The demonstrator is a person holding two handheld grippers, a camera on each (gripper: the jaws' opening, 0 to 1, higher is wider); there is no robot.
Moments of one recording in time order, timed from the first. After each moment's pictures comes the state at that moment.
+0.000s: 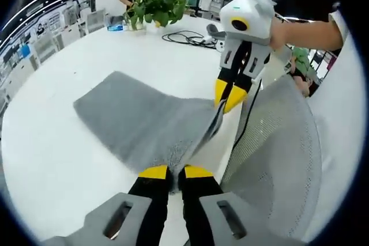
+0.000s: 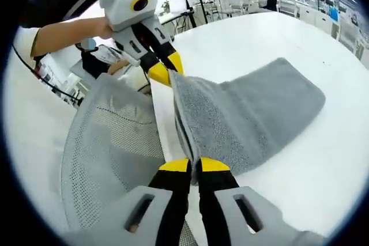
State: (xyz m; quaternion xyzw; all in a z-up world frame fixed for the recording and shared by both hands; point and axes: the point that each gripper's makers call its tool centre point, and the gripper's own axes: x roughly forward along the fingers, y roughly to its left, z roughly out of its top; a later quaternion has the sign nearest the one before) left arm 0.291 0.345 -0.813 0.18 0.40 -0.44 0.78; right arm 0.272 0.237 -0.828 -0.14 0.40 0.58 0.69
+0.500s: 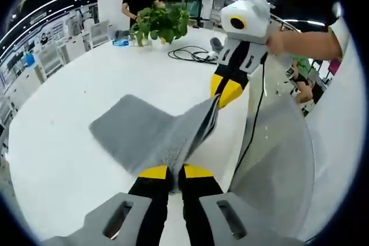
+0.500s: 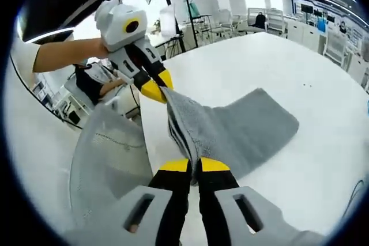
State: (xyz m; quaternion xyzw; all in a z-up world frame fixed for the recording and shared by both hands) left arm 0.322 0.342 -0.769 0.17 0.36 -0.44 0.80; right arm 0.319 0.236 -0.771 -0.11 0.35 0.55 0.75
